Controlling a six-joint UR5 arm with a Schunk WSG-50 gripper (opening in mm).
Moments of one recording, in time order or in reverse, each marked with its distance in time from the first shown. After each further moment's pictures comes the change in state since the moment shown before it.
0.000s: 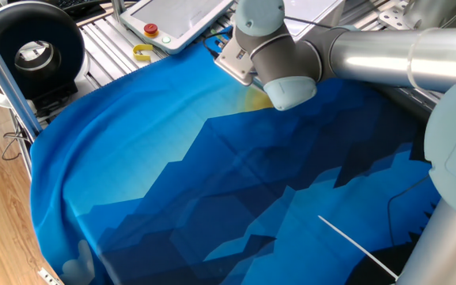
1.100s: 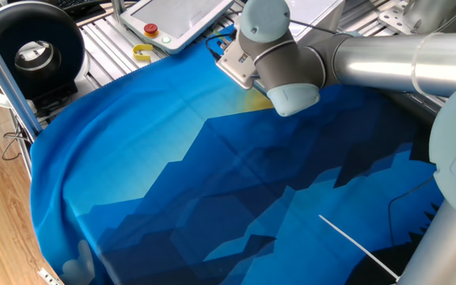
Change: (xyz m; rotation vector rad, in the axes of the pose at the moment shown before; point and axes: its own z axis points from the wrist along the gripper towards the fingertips) arm -0.007 0.006 -0.002 0.003 -0.002 0.042
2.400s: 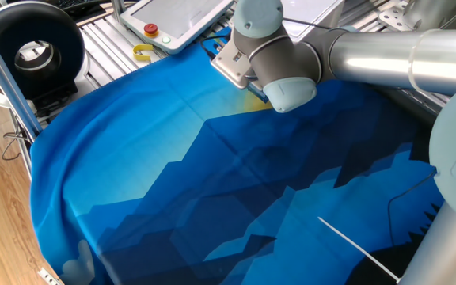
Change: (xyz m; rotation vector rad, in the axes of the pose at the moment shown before) arm -0.014 0.001 -0.002 -0.036 -0.036 0.011
